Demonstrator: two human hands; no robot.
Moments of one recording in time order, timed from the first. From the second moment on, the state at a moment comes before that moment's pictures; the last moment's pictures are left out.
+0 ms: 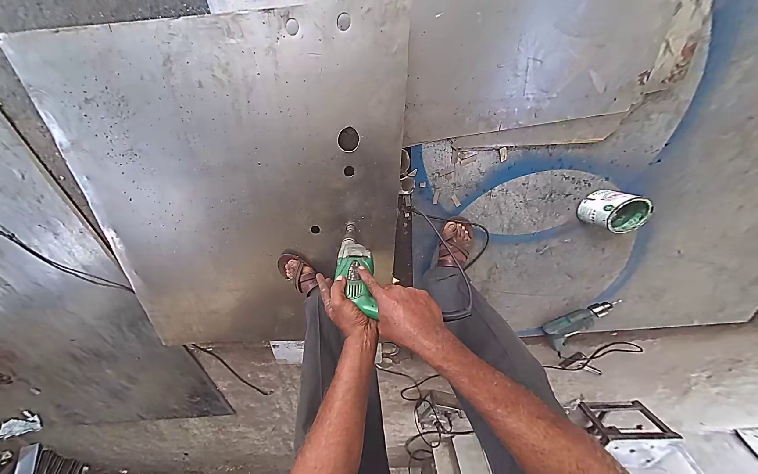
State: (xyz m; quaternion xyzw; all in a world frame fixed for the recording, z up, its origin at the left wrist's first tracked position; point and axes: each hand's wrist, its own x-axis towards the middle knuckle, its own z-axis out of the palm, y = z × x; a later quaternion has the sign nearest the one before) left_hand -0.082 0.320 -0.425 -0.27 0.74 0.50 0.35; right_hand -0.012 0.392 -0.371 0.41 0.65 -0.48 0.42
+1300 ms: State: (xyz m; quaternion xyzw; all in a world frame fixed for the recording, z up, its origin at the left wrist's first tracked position) left_hand -0.077 0.324 -0.423 -0.26 0.75 0.50 0.34; right_hand -0.006 0.392 -0.371 0.41 0.64 -0.49 0.43
